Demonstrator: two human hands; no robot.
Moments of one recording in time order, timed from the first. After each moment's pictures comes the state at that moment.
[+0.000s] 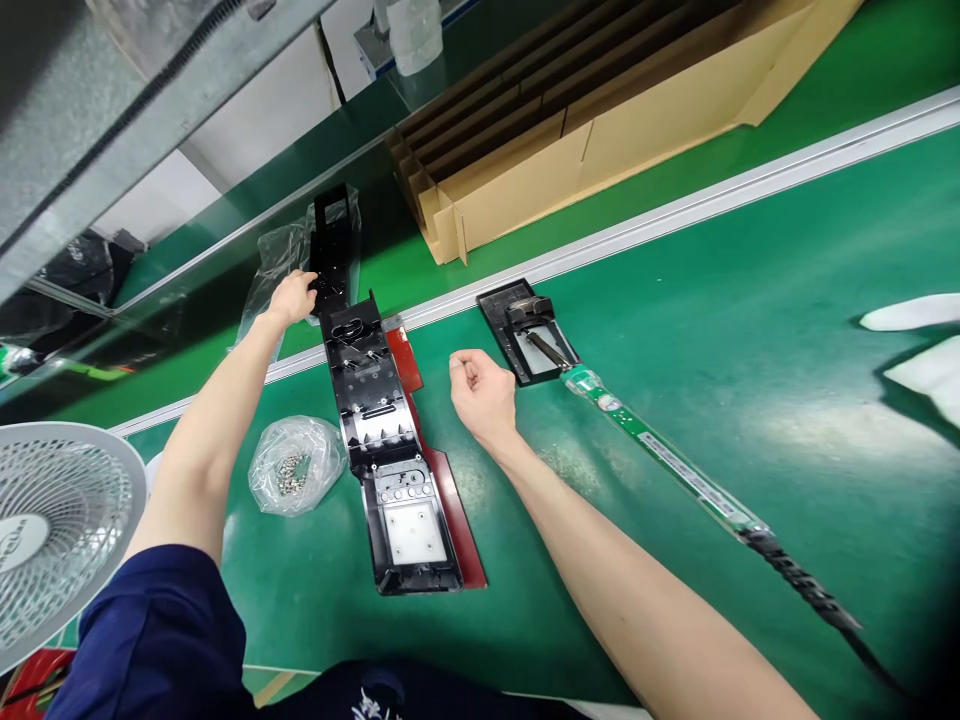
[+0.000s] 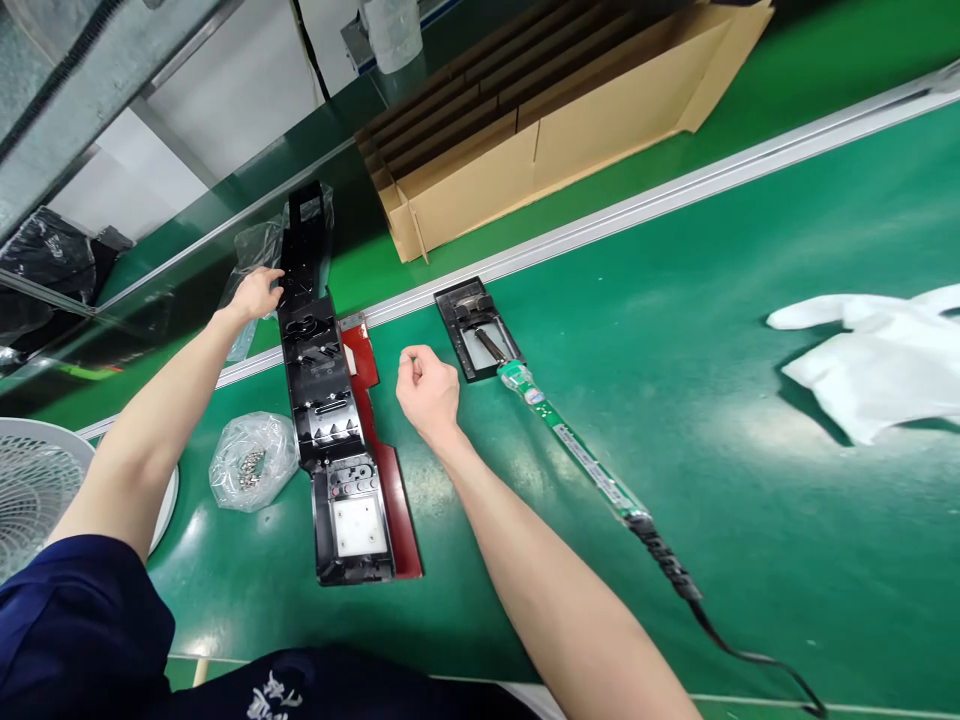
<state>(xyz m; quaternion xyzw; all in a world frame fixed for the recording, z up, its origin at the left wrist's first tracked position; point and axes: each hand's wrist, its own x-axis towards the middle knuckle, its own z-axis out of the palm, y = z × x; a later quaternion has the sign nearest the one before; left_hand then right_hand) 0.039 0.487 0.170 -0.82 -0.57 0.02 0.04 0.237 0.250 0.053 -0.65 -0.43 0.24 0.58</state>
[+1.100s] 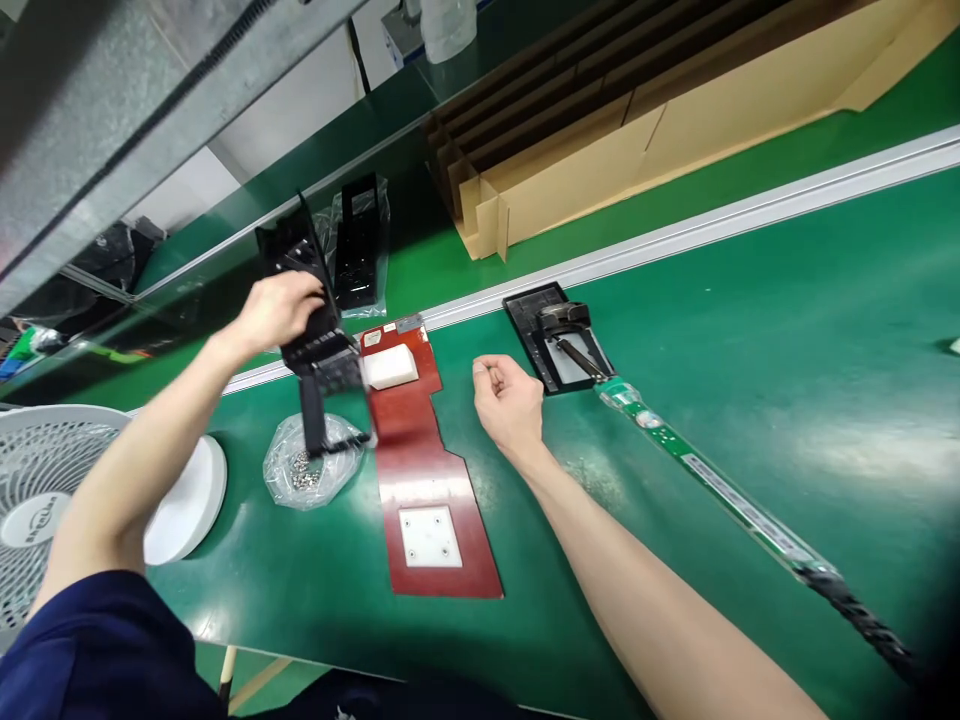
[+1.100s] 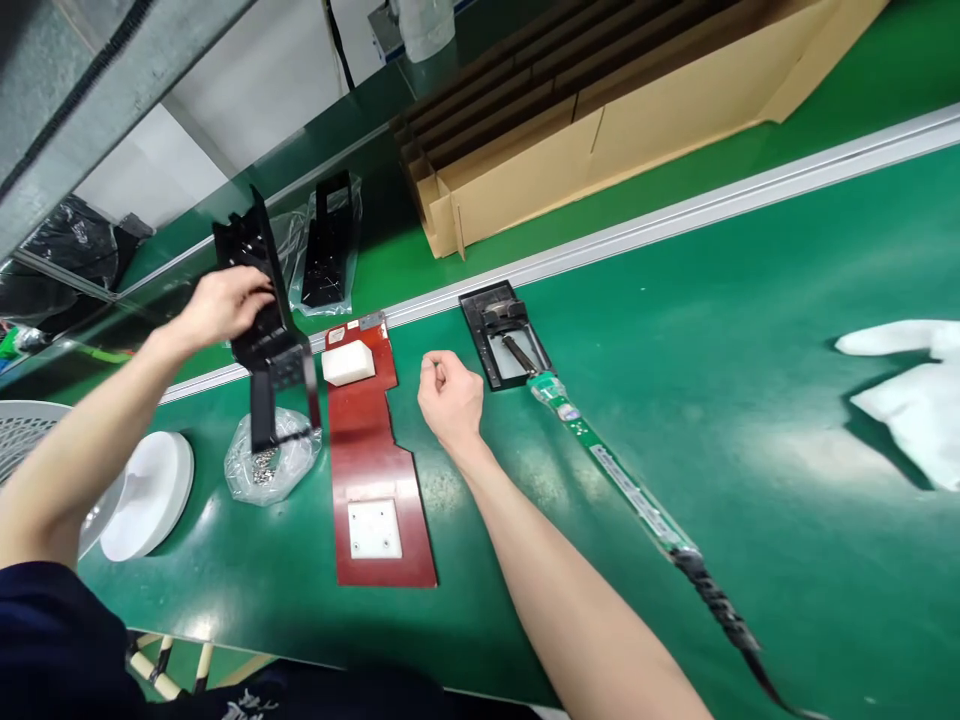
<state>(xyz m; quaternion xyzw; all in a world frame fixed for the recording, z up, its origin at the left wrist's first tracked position) 0.009 0.410 0.235 -0.94 -0.31 -0.06 0.15 0.237 0.250 0.052 -0.65 -0.43 0.23 0.59</state>
